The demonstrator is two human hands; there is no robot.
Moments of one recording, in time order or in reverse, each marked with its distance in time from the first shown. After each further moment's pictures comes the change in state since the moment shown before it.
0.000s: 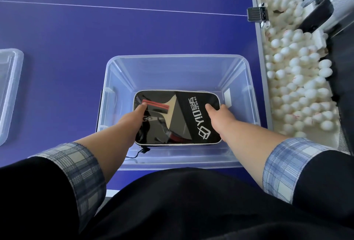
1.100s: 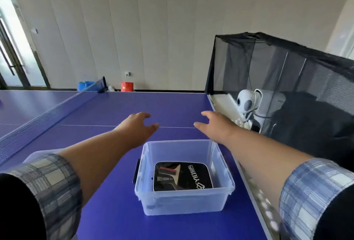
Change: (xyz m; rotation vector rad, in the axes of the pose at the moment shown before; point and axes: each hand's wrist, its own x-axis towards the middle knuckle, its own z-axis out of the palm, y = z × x) left_hand -0.303 0.000 -0.168 0.538 0.439 1.196; right_hand -0.334 -0.073 -0.145 -0.363 0.375 -0.878
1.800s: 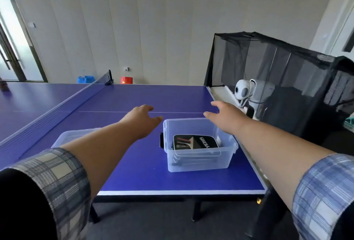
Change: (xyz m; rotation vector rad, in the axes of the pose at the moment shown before) left_hand -0.175 -0.081 -0.085 -0.027 -0.003 0.027; right_hand -0.194 -0.103 0.016 0.055 0.090 0.053
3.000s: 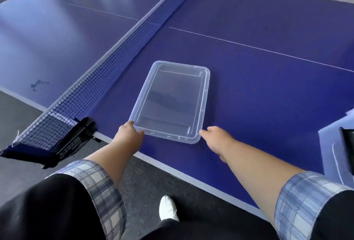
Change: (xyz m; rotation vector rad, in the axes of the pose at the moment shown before) left_hand 0.106 -0.617 0.050 0.000 -0.129 -0.921; right_hand 0.159 -0.259 0.593 0.132 -0.817 0.362
